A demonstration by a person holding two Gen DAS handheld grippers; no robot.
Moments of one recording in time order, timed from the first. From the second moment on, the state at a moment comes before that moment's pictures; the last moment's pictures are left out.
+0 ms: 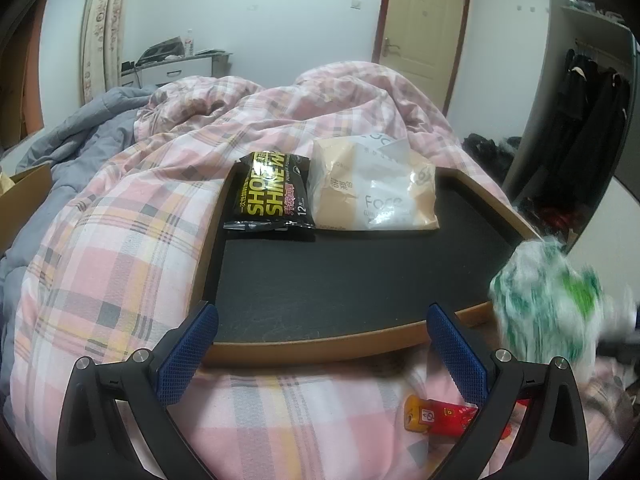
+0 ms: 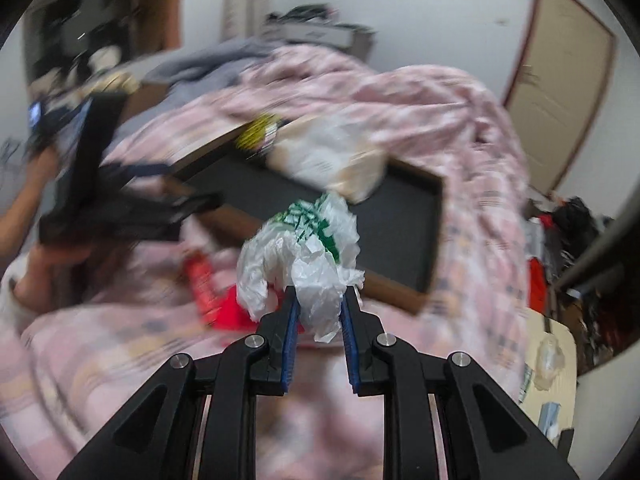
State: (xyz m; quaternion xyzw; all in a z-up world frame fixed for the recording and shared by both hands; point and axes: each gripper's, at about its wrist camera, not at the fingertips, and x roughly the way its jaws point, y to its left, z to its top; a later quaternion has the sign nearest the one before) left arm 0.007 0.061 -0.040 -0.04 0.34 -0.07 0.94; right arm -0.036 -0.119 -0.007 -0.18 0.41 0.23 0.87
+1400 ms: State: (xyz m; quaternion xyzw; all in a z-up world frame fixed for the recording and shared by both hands) left arm 0.003 0.057 -0.039 -0.03 0.34 -0.06 0.94; right arm 0.017 -0.199 -0.030 0.03 0.28 0.05 0.96
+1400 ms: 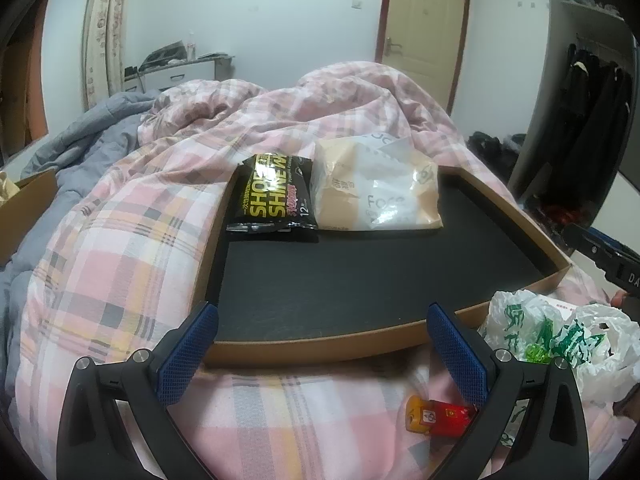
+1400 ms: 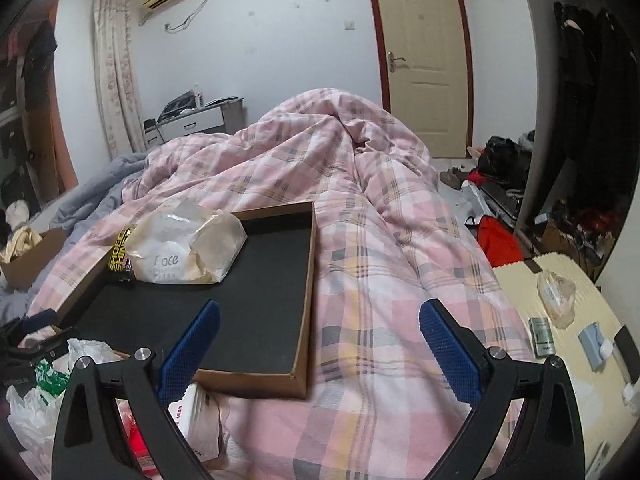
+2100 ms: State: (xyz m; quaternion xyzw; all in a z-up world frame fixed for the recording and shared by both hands) left arm 0.089 0.087 0.018 -0.09 0.38 -0.02 0.92; right arm 0.015 -0.196 -0.029 0.01 0.27 0.05 0.96
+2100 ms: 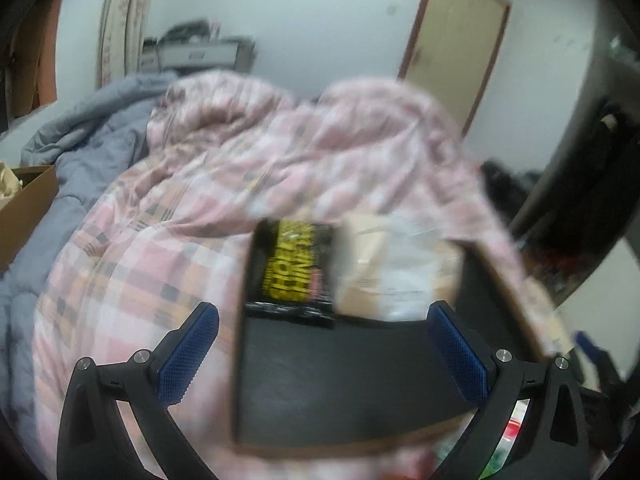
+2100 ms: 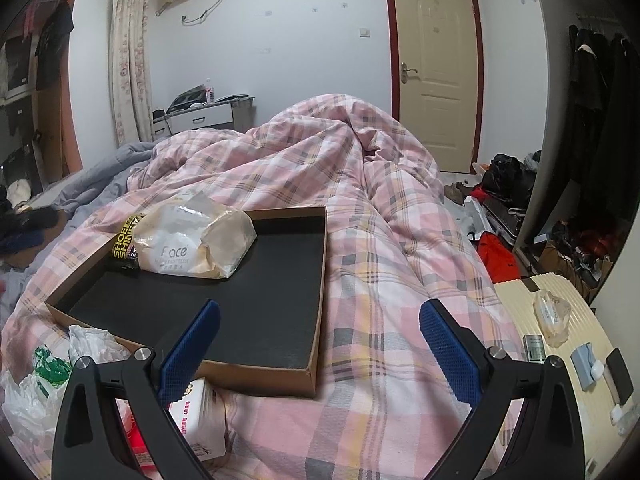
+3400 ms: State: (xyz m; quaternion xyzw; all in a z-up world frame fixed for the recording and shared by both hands) left arm 0.085 0.119 0.020 -0.16 0.37 -0.04 0.91; right arm 0.015 -0.195 -0.031 0.01 0.27 0.05 0.96
